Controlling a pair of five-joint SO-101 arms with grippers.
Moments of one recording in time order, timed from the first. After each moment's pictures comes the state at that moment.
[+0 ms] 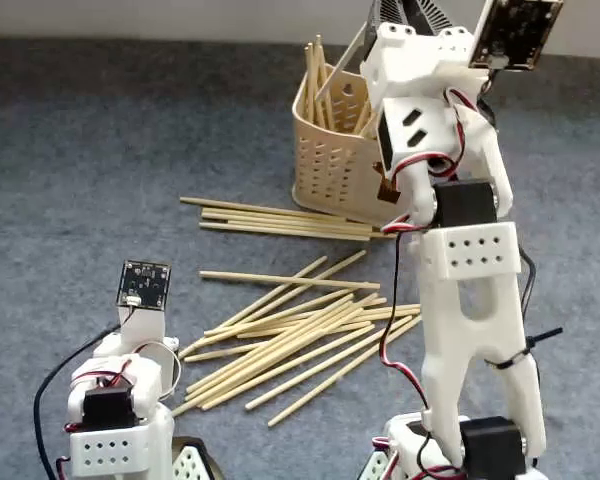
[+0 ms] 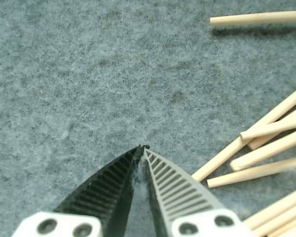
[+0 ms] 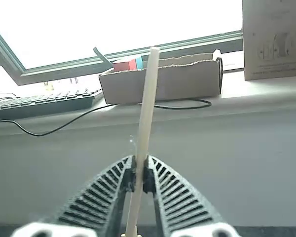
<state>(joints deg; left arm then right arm) -12.1 -103.7 96.0 76.8 -5.4 -13.5 -20.3 4.8 15.9 -9.2</state>
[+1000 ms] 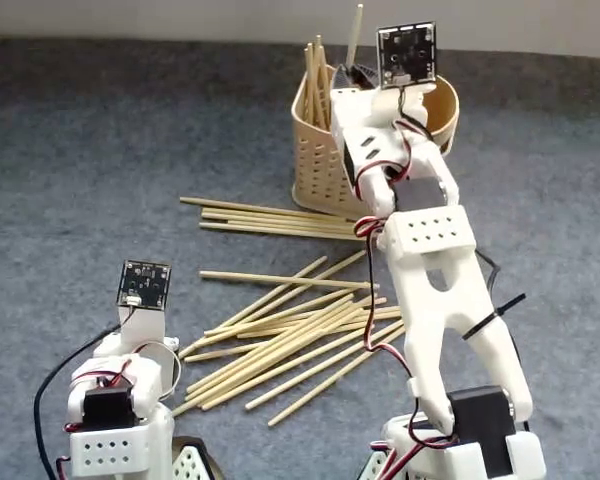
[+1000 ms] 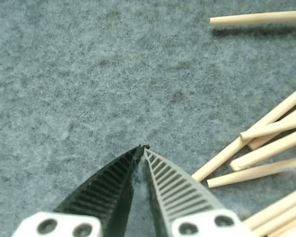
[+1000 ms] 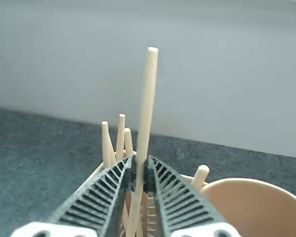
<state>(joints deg) -12.1 -103.7 96.0 76.8 -5.4 -16.6 -10.9 16.7 15.1 2.8</state>
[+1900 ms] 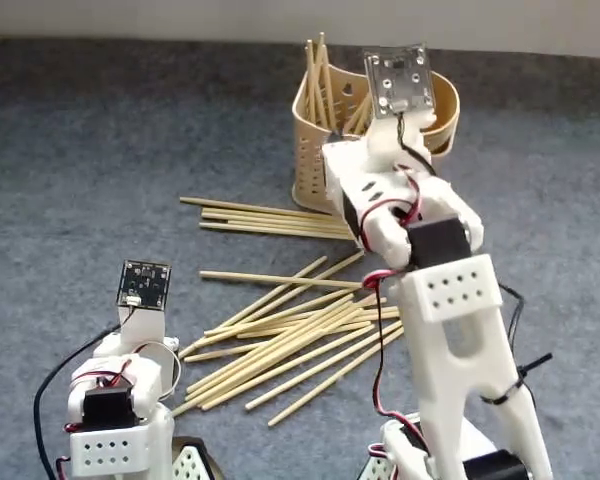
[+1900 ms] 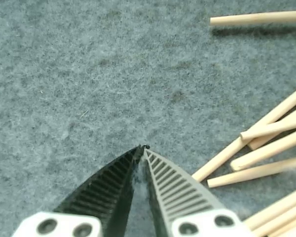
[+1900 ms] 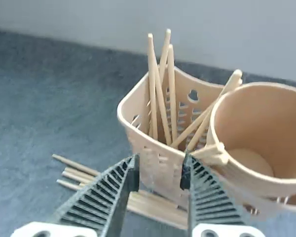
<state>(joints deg) -12.1 -103.7 96.0 76.8 -5.4 -21.1 -30.7 17.4 51.1 0.1</state>
